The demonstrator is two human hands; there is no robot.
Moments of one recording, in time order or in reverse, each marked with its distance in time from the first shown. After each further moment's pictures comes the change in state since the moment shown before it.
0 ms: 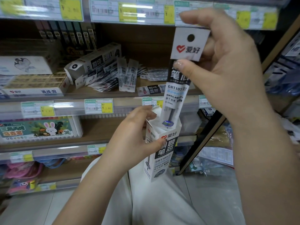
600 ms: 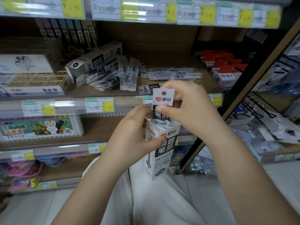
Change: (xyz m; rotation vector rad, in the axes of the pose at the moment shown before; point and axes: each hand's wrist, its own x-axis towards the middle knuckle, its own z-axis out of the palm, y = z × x) left_hand 0.001 -0.003 -0.001 0.040 0.012 0.012; right_hand -0.028 0.024 0.039 -0.115 -0.280 0.305
